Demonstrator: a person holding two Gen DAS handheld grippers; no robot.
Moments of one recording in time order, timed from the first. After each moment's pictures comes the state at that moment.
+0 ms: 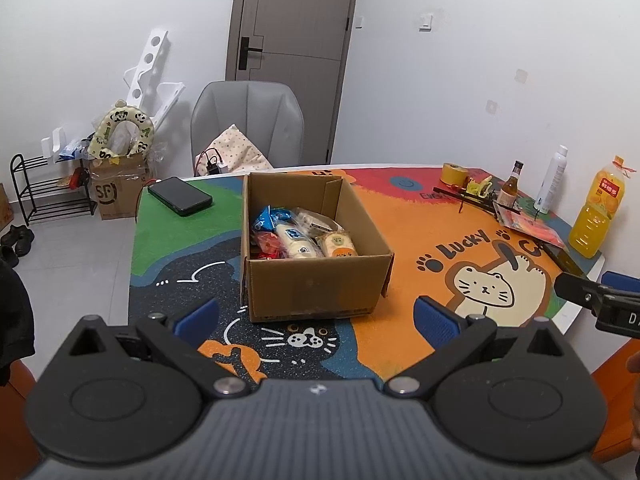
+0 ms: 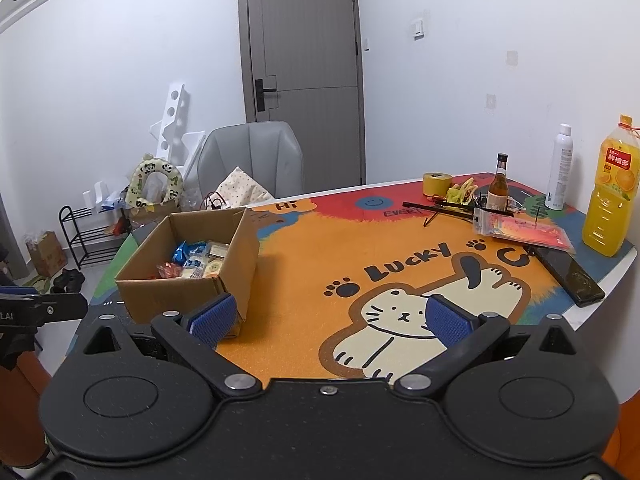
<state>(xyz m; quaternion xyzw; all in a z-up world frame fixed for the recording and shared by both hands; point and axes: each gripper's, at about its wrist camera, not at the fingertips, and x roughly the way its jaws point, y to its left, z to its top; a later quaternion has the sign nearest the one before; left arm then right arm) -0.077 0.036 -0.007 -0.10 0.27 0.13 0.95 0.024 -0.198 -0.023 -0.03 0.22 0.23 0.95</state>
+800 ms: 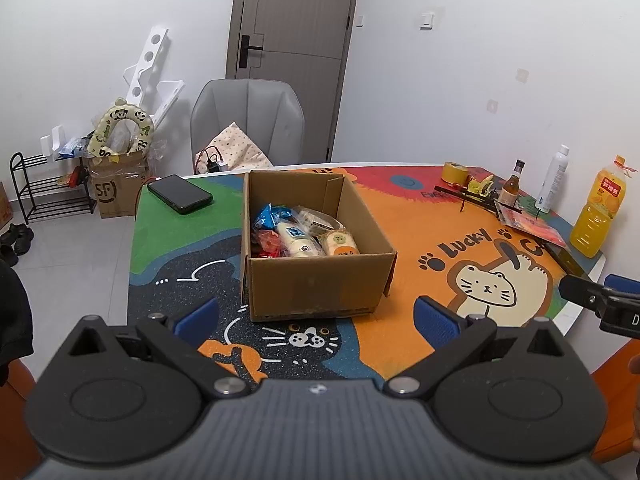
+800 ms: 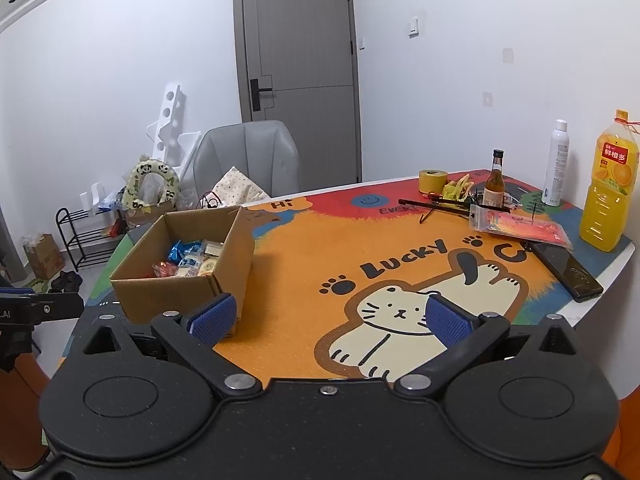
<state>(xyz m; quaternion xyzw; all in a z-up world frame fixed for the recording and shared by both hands) -0.074 0.039 -0.010 -0.10 0.27 0.13 0.95 0.029 -0.200 -0.027 -0.03 0.22 0.23 0.95</state>
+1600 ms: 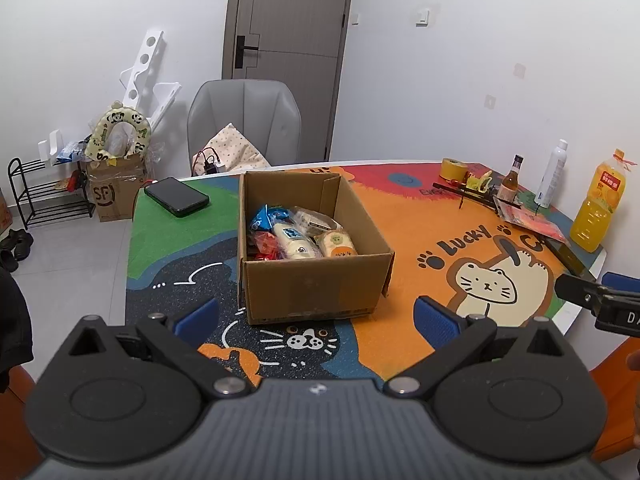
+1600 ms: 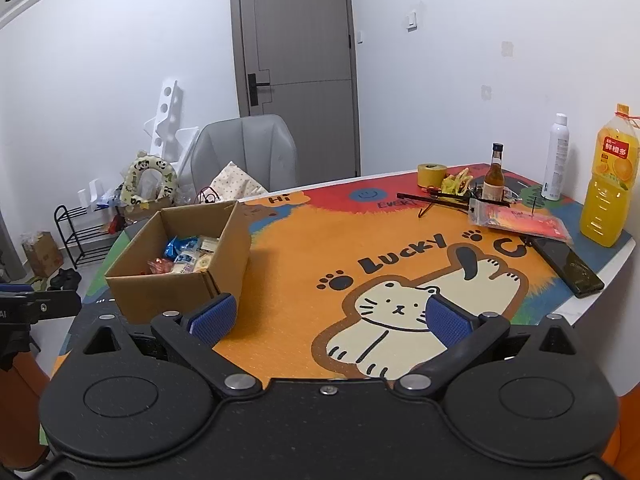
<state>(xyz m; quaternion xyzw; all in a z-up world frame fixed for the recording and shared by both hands) -0.069 0.036 -0.010 -0.09 0.28 0.13 0.95 0.031 -0.199 -0.029 -0.03 0.23 0.22 0.95</state>
